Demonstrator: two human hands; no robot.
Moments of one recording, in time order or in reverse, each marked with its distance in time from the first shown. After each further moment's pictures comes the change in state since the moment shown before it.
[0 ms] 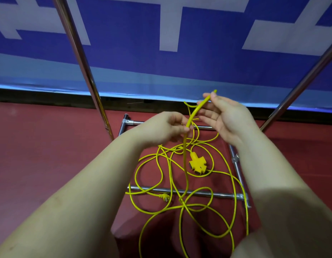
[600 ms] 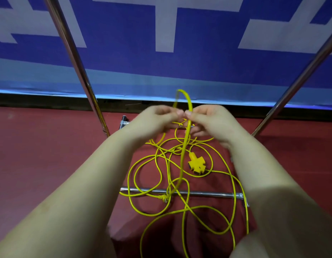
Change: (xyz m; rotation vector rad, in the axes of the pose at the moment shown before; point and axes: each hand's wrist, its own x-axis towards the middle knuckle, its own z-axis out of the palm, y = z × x) left_hand 0.002 0.001 -0.009 -0.172 0.175 -0.014; right_hand -0.003 0.011 0.003 -0.523 -0.191 -0.033
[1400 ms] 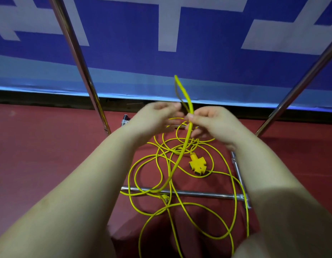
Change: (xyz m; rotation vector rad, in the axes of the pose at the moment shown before) left_hand 0.003 0.001 0.000 -0.230 0.049 -0.057; right_hand -0.004 -0.002 -0.001 -0.068 -0.042 0.008
